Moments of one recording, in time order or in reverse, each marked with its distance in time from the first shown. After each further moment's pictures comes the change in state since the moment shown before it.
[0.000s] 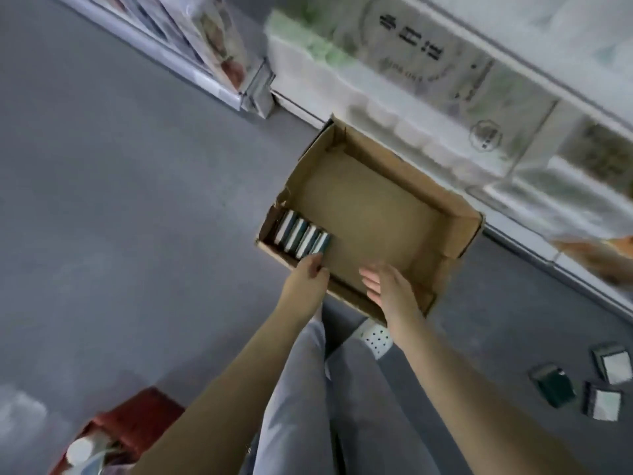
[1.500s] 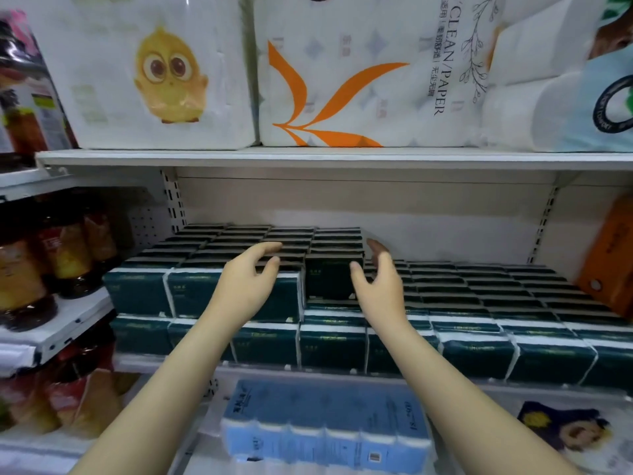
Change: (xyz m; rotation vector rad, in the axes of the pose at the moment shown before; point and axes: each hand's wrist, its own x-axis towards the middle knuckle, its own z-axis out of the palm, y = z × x) left_hand -0.450 0.605 -0.174 0.224 0.339 1.470; right_hand -0.513 -0.510 -0.202 0.056 0.754 -1.453
